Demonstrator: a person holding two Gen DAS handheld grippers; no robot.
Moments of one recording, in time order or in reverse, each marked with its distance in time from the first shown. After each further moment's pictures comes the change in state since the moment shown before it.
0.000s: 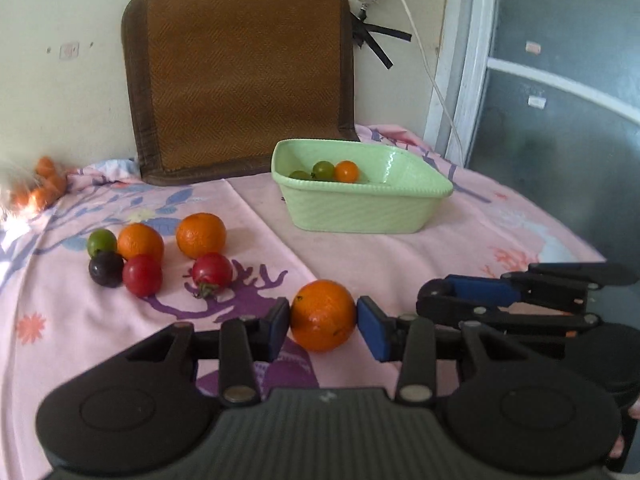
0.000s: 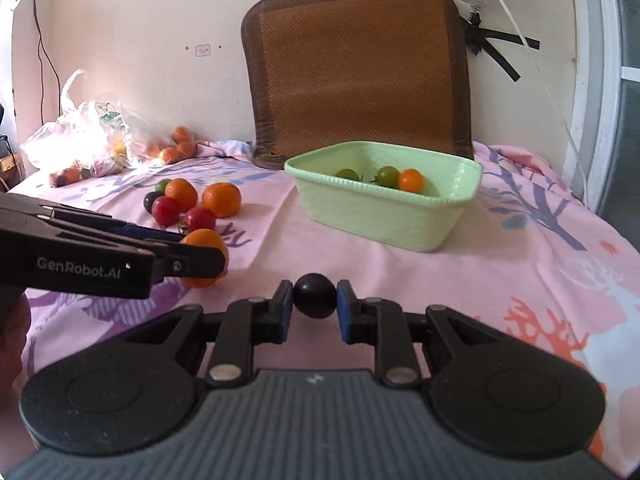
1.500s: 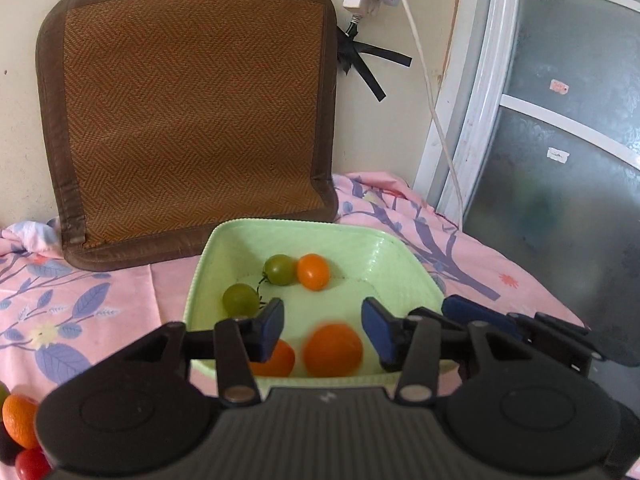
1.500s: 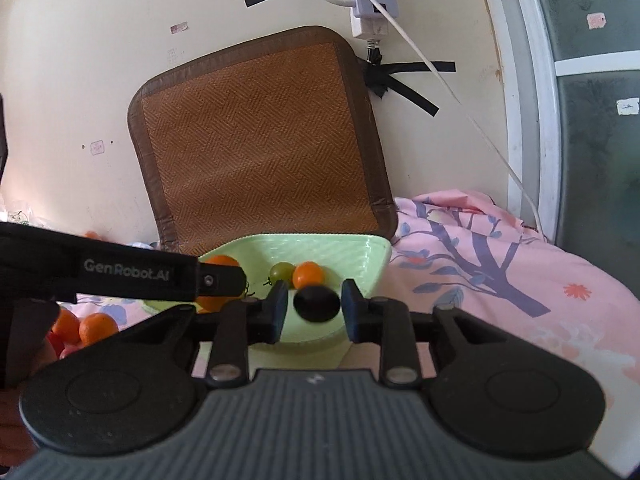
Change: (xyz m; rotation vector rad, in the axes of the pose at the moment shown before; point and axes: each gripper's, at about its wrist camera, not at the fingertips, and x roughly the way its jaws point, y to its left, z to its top) left arm 0.101 -0.013 0.106 -0.065 -0.047 -0.094; right arm 0.041 -0.077 0.037 0.179 -0.213 -0.130
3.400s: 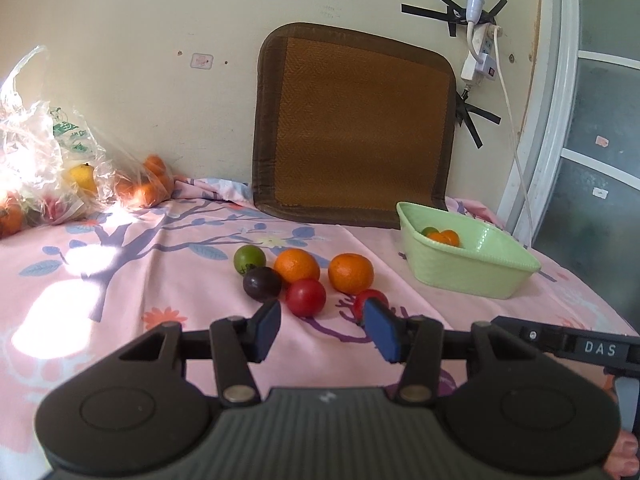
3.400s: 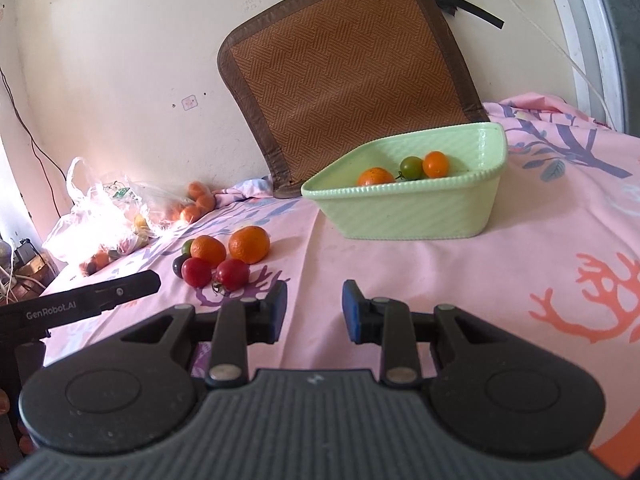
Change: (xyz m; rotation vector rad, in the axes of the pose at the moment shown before) left arm -0.162 0.100 -0.112 -0.136 -0.151 0.210; right arm -0.040 0.064 -0.037 0.146 0.183 0.234
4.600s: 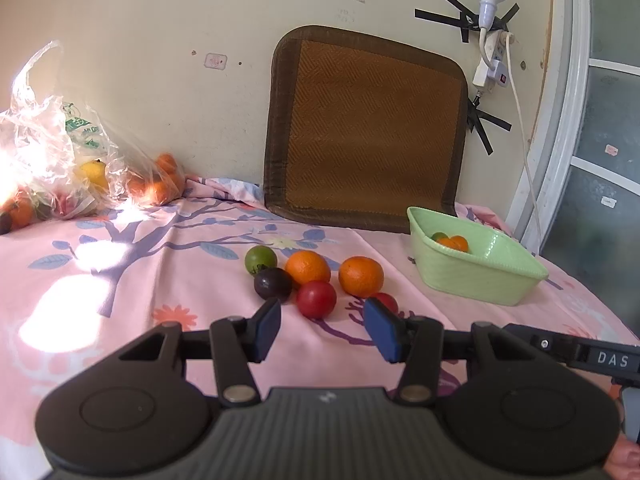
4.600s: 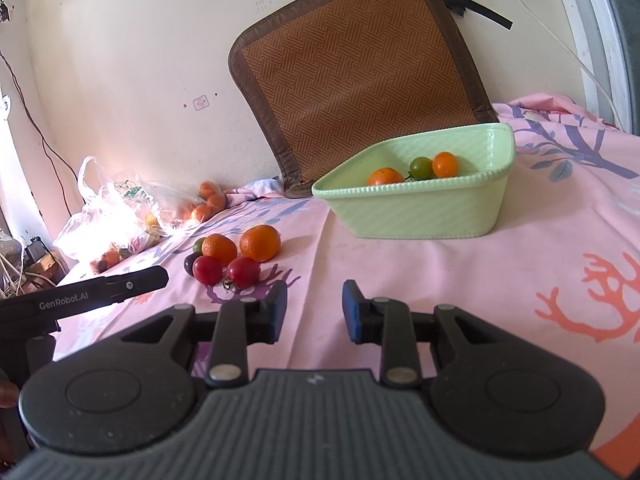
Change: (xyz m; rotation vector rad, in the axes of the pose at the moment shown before) left arm -0.002 0.003 0.000 -0.027 -0.008 0.026; right arm -0.004 -0.001 -0.001 -0.005 -0.001 0.038
